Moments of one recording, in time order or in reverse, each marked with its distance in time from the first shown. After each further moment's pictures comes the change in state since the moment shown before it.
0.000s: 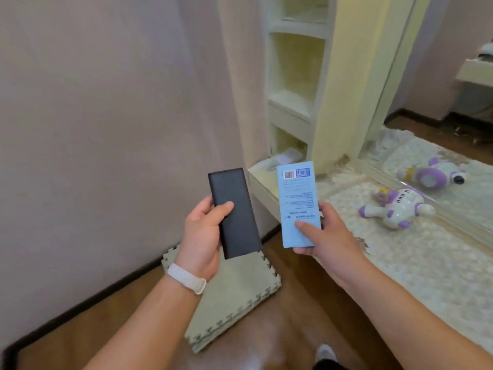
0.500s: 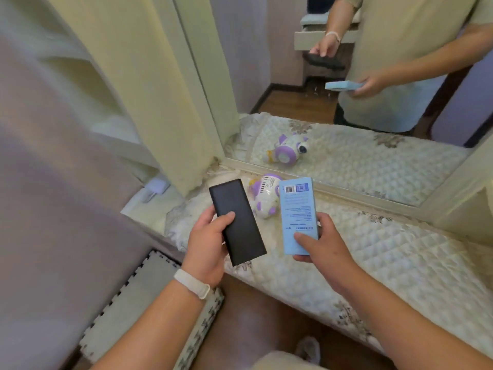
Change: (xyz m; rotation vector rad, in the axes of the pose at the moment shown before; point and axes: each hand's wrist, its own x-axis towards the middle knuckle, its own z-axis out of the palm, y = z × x) left_hand 0.026 -0.123 0.274 0.178 -0.433 -0.280; right_hand -0.012 0.040 -0.269 0.070 0.539 0.092
